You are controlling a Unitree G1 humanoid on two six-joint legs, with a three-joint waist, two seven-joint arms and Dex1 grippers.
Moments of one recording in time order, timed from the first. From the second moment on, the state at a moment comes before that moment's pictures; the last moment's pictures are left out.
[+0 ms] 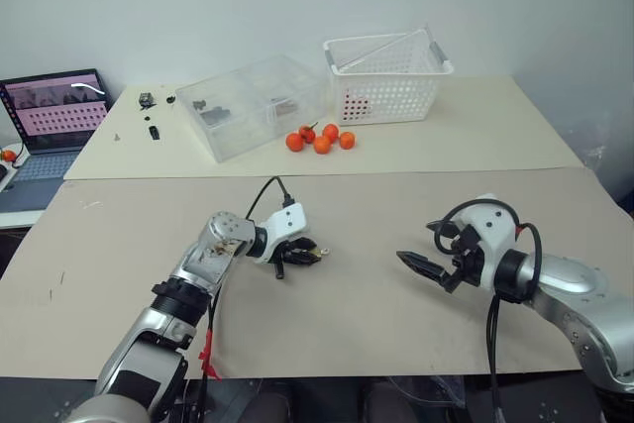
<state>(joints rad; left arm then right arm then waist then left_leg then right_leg) -0.59 0.42 -0.32 0.30 0.04 0.31 -1.14 -0.08 -0.78 -0.12 -0.62 0.51 0.86 0.57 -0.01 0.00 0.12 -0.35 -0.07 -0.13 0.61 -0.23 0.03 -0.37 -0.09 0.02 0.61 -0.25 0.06</state>
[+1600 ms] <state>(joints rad) -1.07 0.52 -0.70 0.57 -0.33 0.24 -1.61 -0.26 -0.74 0.29 -0.48 -0.10 0.12 0.78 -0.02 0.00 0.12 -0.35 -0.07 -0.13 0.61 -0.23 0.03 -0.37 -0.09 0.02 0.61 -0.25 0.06</state>
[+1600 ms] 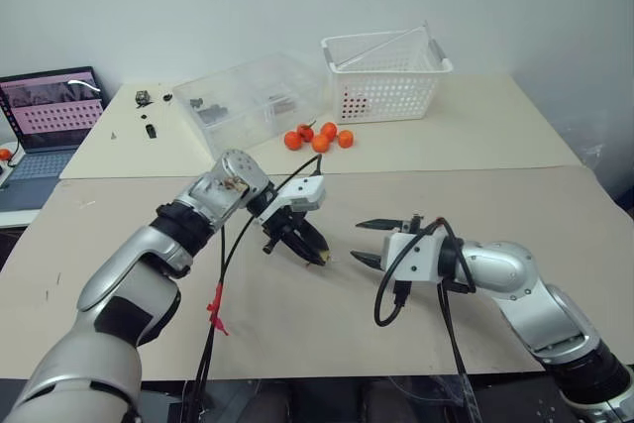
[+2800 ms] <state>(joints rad) -1.08 0.48 -0.73 0.61 -0.23 0.10 -1.61 -0.15 -0.67 0.28 -0.49 -0.15 0.15 0.76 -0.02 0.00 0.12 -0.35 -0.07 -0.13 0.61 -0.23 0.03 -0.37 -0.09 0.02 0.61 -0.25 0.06</state>
